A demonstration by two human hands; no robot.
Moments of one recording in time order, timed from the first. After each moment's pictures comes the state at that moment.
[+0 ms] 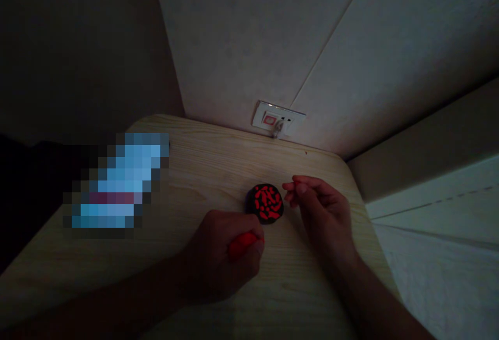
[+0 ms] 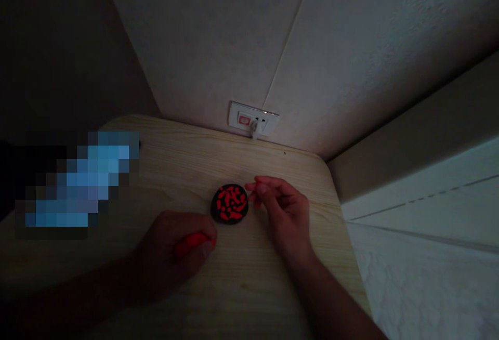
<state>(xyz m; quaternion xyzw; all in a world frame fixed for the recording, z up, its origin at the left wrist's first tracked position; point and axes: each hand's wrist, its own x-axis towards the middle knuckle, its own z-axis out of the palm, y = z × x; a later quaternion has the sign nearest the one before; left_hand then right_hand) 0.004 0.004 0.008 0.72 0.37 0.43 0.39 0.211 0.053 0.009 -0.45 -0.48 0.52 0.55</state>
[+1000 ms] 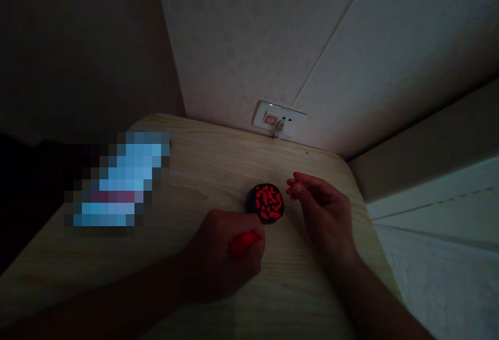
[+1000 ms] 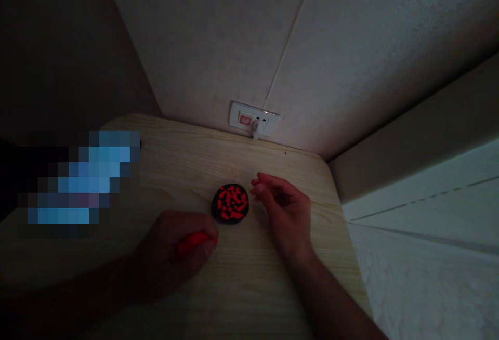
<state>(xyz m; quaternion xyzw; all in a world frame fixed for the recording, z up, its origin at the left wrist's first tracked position) 0.003 0.003 0.008 0.72 0.37 0.43 0.40 0.214 0.056 0.001 -0.49 -0.49 0.46 0.55</state>
